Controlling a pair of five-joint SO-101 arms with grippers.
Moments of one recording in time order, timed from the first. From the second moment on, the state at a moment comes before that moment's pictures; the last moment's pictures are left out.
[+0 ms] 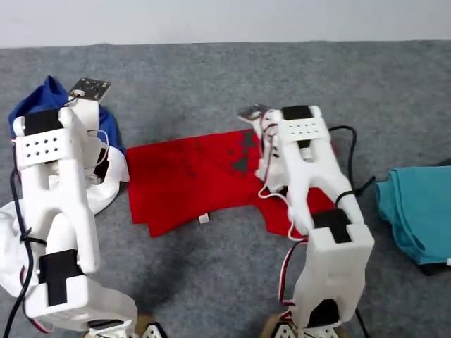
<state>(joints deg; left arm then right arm) -17.3 2.9 -0.1 96.6 -16.2 -12.6 23.6 -8.0 89.1 25.9</state>
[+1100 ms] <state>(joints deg) -4.5 33.2 -8.7 81.8 -13.1 8.2 22.3 -28.8 100.1 26.1</state>
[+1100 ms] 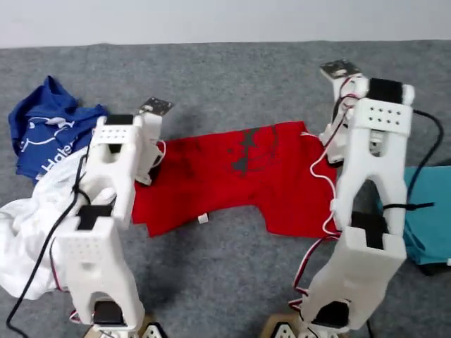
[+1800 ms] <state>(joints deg) -3.7 43.7 -31.3 98.8 -13.1 8.3 22.3 -28.8 100.2 26.1</state>
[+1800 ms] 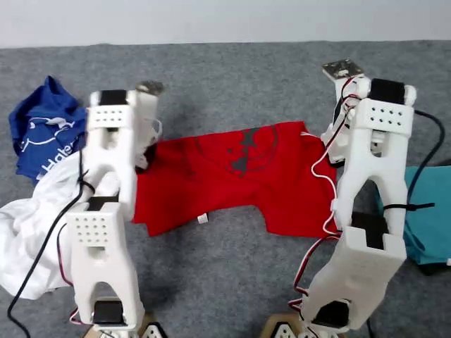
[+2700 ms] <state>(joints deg) -5.7 51.2 -47.7 98.8 -13.1 8.3 22.3 -28.8 100.2 26.1</state>
